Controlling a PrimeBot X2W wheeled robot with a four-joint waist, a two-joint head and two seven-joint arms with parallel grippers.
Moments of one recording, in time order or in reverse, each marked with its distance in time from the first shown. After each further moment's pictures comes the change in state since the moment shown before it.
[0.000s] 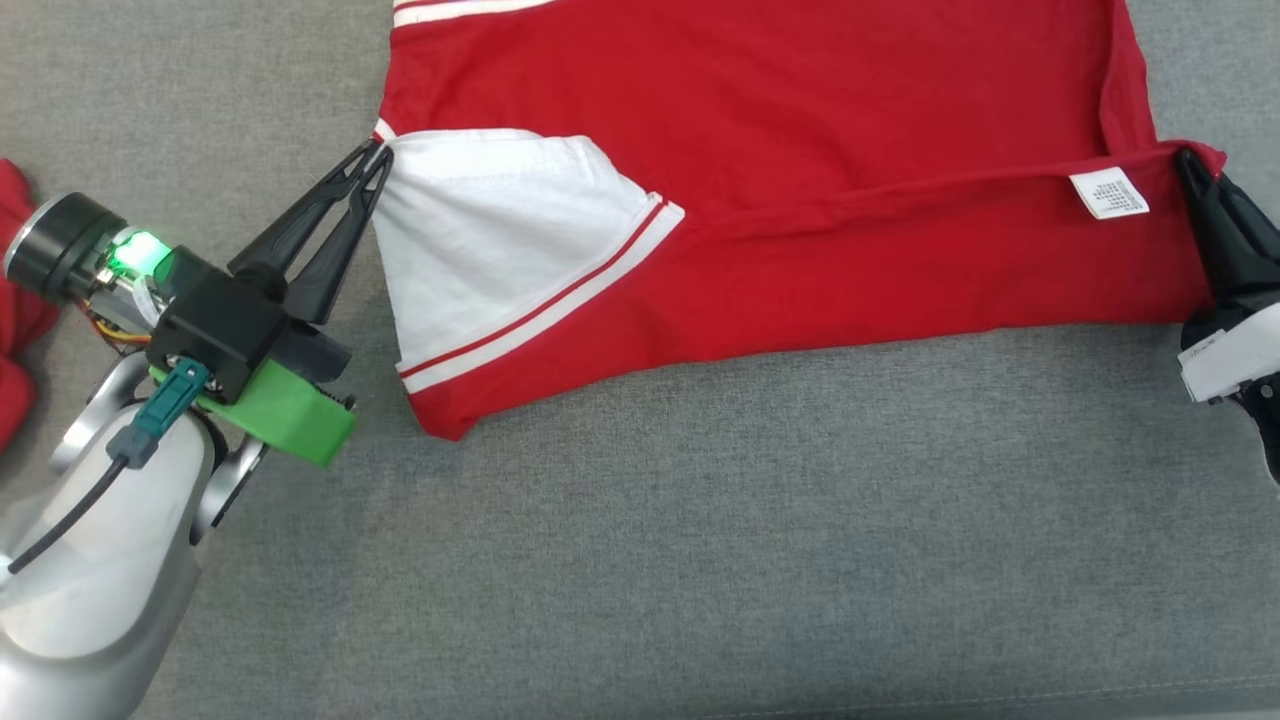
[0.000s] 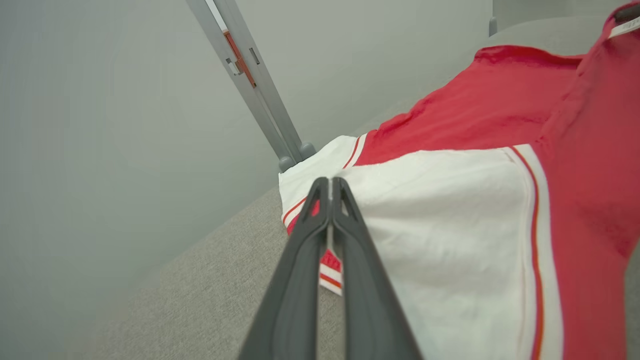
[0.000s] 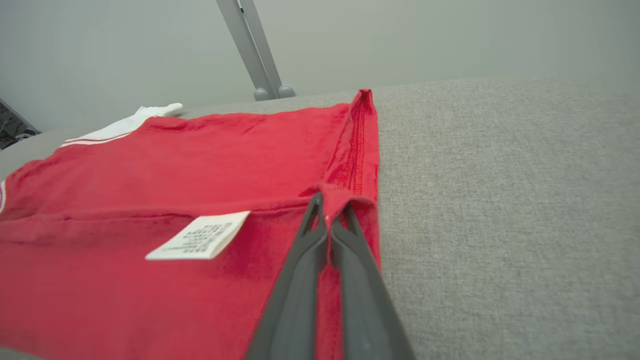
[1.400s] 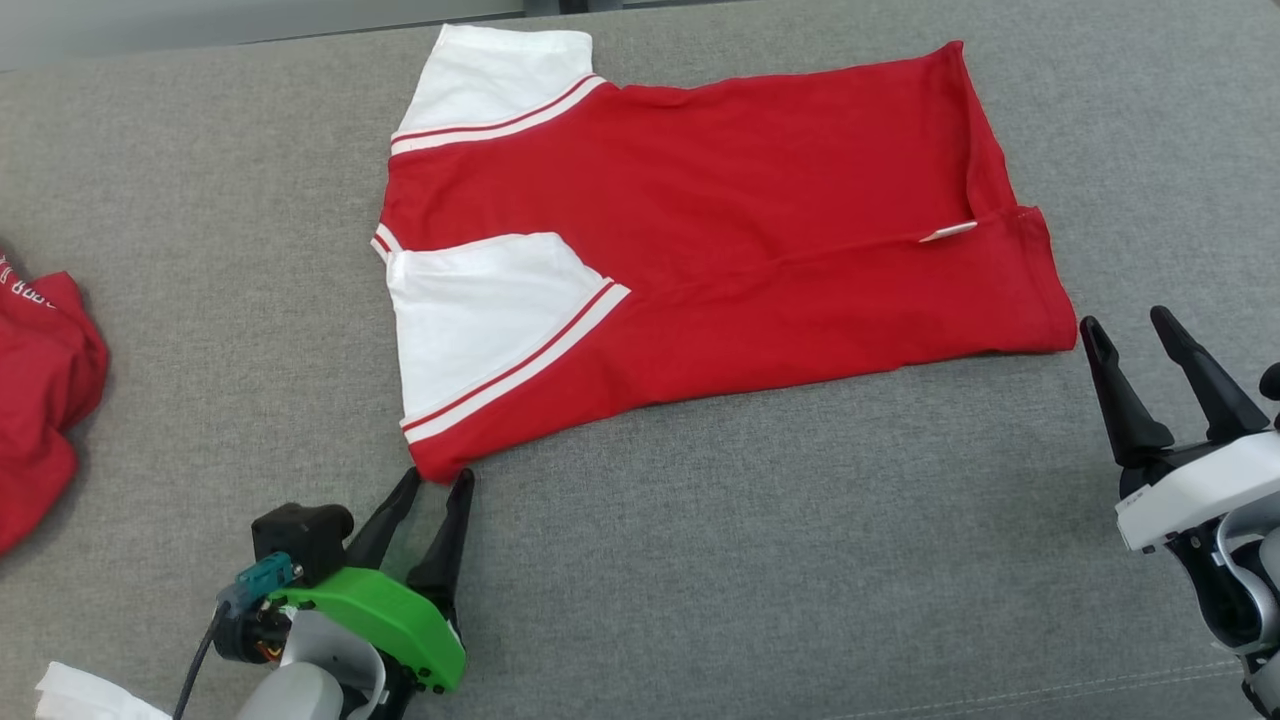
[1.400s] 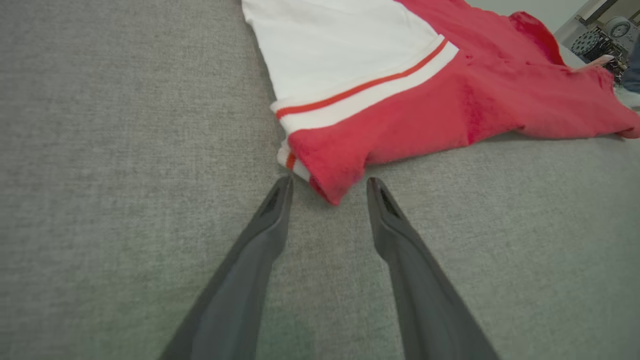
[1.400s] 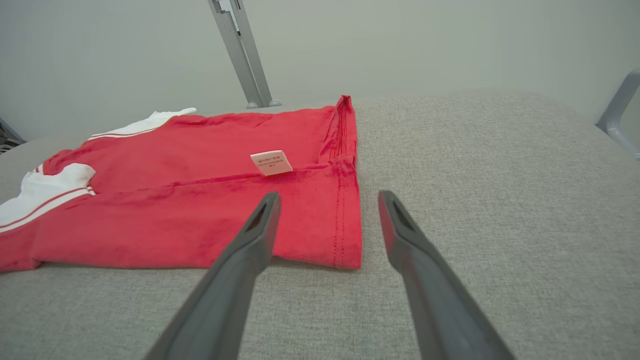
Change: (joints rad) left arm 0.431 -0.258 0.071 0.178 -0.432 0.086 0.140; right arm 0.273 0.168 -0.162 -0.031 -0.229 0.000 0.000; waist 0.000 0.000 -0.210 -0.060
